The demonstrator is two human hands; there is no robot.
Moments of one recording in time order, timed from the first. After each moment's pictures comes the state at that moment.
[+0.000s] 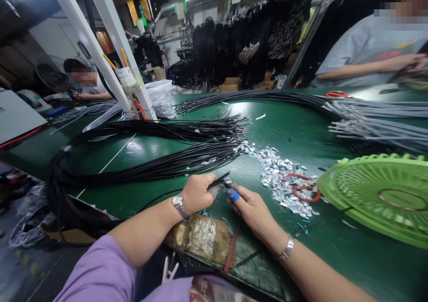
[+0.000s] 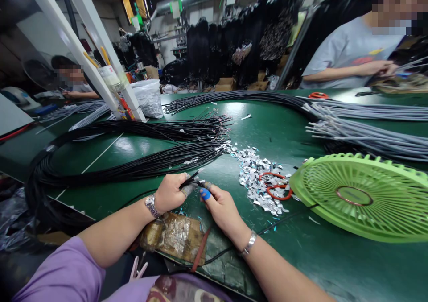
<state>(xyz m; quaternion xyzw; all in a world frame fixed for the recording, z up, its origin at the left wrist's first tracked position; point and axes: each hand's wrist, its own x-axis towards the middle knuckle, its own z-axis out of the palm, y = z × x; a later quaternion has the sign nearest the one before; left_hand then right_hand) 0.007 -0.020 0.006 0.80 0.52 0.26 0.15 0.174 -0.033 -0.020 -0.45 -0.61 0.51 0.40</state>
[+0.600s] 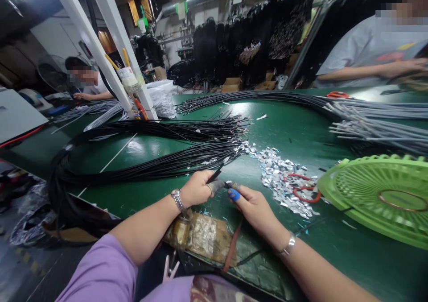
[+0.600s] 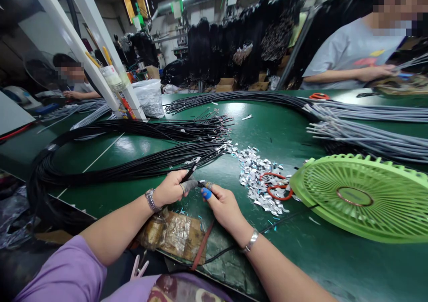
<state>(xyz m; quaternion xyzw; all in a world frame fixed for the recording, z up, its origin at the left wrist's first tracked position) 0.005 -0.012 0.010 0.68 0.50 0.28 0.46 0.179 -0.029 -0.016 -0.45 -0.65 0.46 0.40</state>
